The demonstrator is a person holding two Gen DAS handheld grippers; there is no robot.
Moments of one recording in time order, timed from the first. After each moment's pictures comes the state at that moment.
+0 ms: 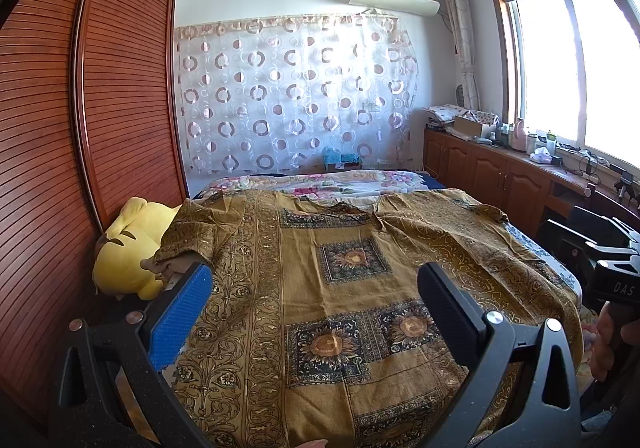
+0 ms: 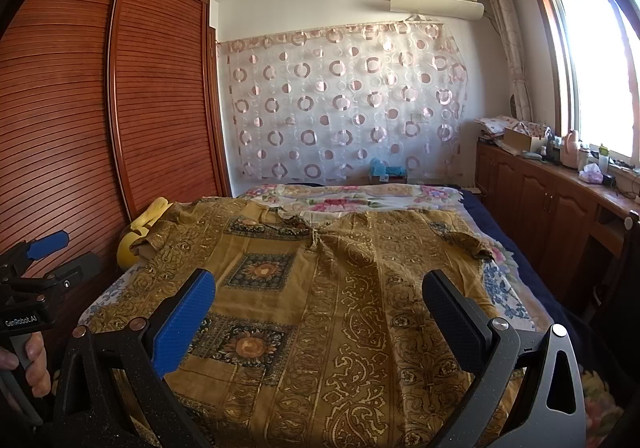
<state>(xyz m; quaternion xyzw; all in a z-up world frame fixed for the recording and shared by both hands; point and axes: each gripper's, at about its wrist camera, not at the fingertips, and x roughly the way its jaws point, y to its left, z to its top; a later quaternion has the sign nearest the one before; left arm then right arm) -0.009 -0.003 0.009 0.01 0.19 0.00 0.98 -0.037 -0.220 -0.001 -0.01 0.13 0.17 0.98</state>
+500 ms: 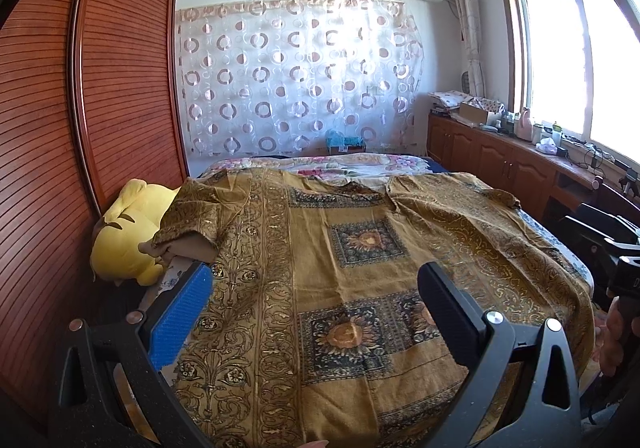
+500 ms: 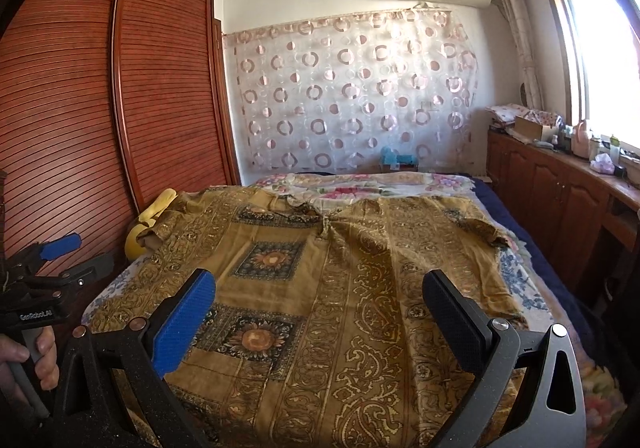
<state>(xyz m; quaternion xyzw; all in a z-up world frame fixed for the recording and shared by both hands) 0.009 0.016 -0.008 0.00 0.22 0.00 0.98 -0.020 -0.215 -0.013 0.00 0.15 0.19 0.97</state>
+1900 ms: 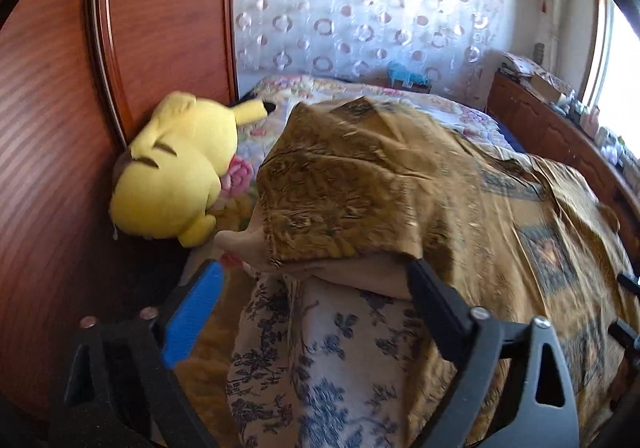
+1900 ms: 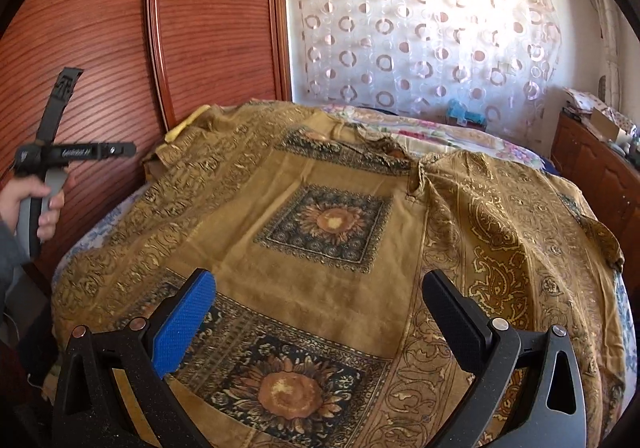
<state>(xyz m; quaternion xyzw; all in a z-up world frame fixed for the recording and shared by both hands) 0.167 0.217 -0.059 -0.07 0.37 0.06 0.93 0.095 -0.169 -0.027 -0.09 0.25 0.28 0.92</state>
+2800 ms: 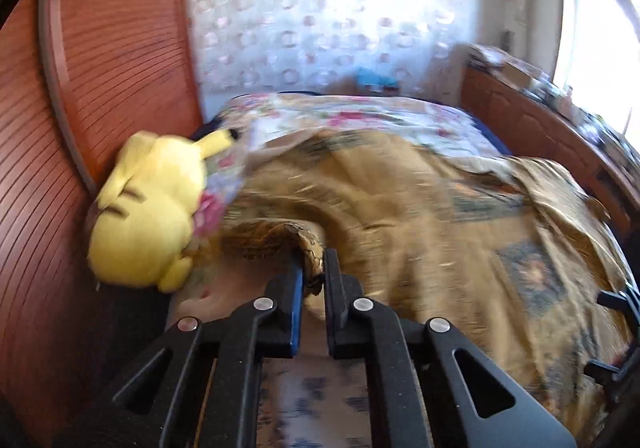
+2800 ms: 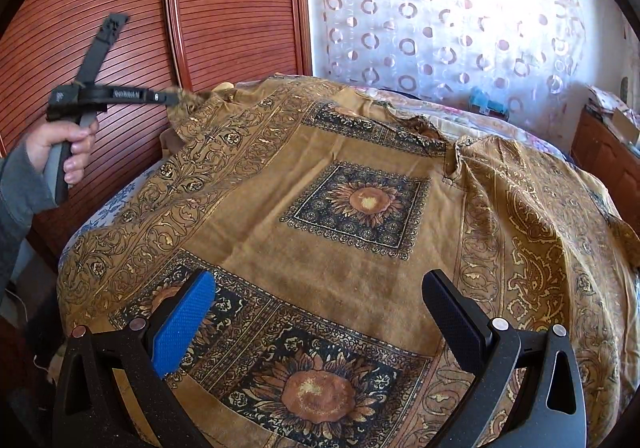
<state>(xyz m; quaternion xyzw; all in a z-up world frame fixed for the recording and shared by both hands) 0.197 0.185 -0.024 -0.01 0.35 -0.01 0.94 0.103 -0.151 -0.027 -0.11 0.27 0.31 0.91</state>
